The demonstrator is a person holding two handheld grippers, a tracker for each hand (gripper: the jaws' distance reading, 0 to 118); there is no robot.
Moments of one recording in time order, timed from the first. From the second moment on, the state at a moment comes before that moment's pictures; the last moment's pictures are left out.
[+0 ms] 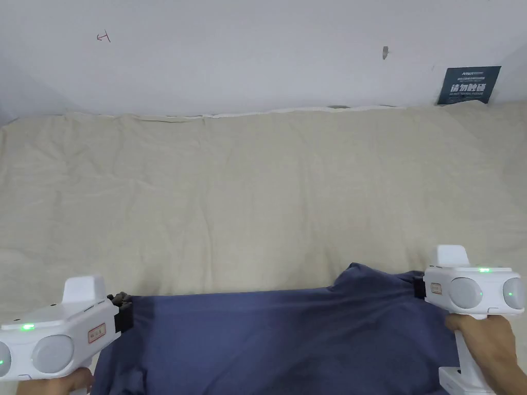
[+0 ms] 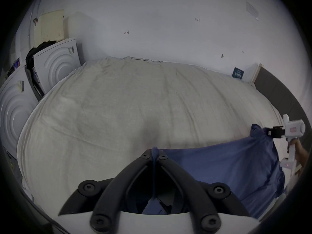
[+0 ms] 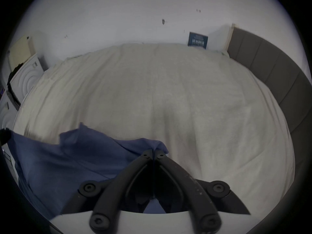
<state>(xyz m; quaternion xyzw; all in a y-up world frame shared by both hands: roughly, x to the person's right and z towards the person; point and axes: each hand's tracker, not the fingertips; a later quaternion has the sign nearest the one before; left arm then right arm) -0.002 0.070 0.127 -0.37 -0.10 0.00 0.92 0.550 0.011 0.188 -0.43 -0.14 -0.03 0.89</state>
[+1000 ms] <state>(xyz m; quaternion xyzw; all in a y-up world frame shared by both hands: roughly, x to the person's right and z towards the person) -0.062 0.010 0.301 -0.48 -0.06 0.01 0.88 0.489 -0.004 0.502 -0.42 -0.13 -0.14 0.89</state>
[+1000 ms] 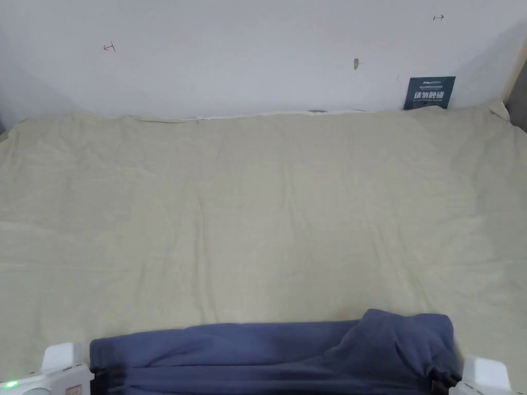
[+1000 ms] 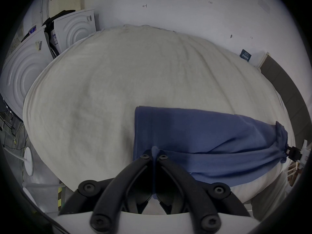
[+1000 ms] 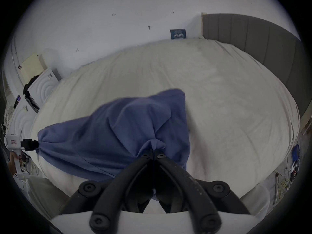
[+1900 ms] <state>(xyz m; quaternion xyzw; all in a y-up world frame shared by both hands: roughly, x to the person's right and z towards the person) 0.046 0.210 0.323 -0.04 -0.12 0.02 0.99 0.410 0.228 0.458 -0.06 -0.17 0.03 0.98</state>
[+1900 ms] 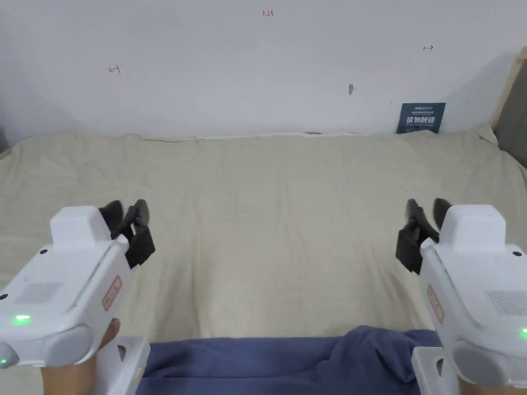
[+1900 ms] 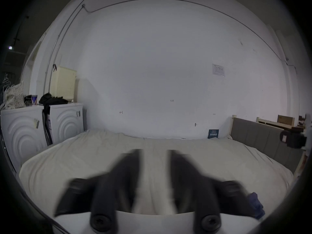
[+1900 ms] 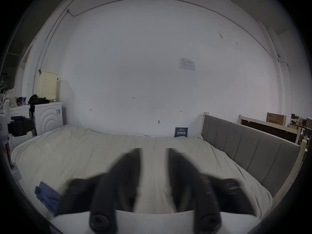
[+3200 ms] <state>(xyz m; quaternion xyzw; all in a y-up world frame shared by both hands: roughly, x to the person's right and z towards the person) -0.130 -0.015 0.247 -0.50 -0.15 0.20 0.83 0.410 0.180 0.432 -0.16 -0.16 0.05 0.97</state>
